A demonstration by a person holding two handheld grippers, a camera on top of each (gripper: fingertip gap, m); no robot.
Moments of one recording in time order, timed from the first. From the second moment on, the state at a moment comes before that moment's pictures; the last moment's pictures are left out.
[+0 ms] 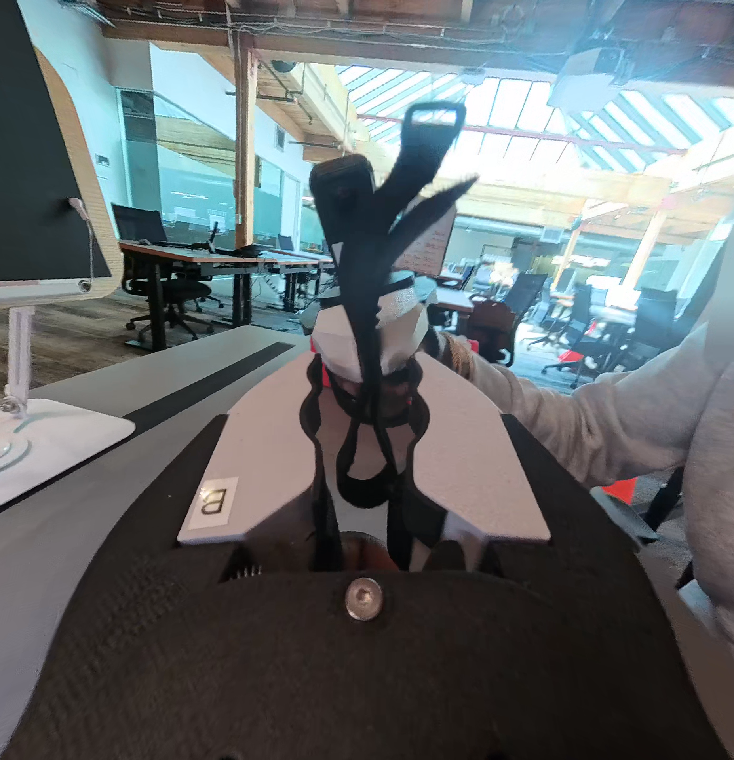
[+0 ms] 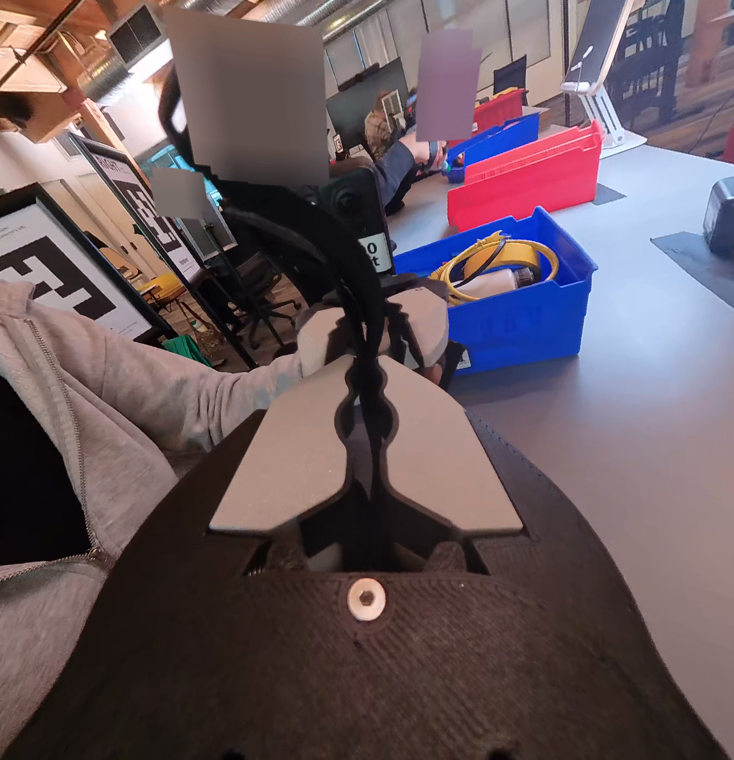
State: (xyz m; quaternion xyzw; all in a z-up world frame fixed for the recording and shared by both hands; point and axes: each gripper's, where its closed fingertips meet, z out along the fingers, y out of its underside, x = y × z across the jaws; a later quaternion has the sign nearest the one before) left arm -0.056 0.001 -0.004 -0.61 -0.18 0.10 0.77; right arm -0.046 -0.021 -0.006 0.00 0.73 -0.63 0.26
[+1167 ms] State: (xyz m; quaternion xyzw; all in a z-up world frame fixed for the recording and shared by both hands) left arm -0.055 0.001 -0.011 -0.62 -0.18 0.08 0.76; right arm -0.048 -0.018 0.002 -0.03 0.73 -0.65 0.19
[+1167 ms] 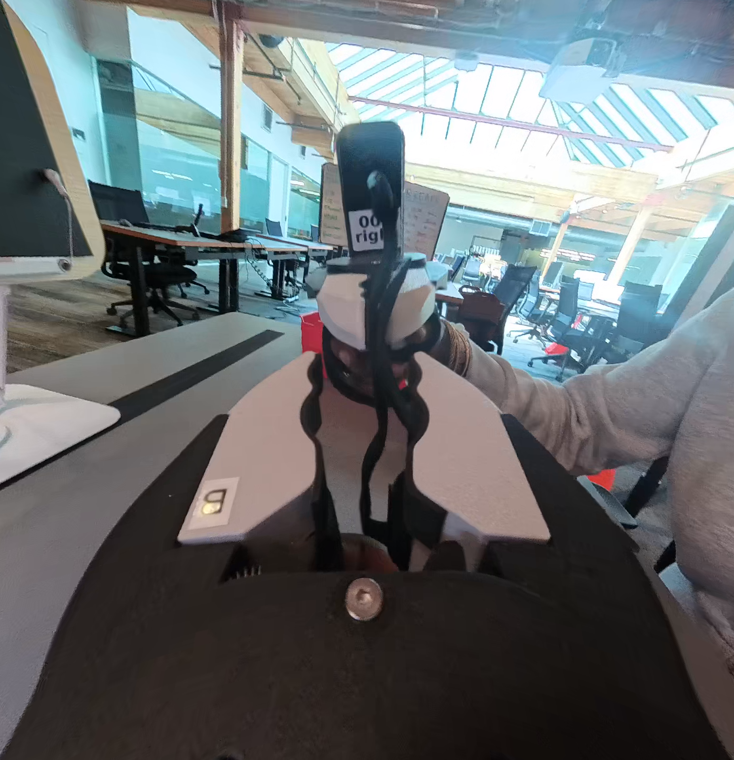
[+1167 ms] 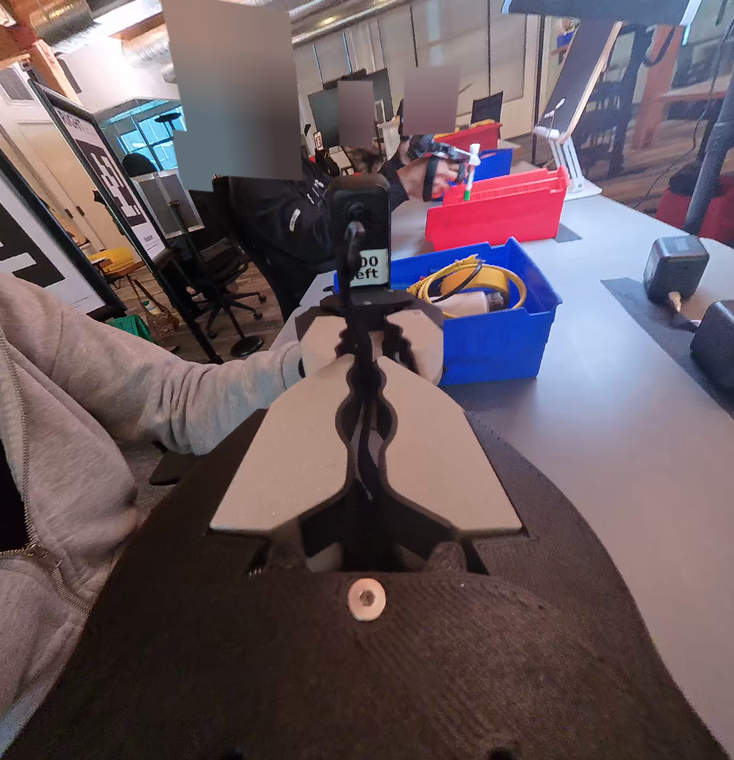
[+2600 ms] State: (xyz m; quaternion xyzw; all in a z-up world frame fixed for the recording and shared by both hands) left arm -0.050 0.003 -0.005 -0.63 -0.03 0.36 0.69; right arm -0.073 -0.024 0.011 0.16 0.55 -0.67 0.47
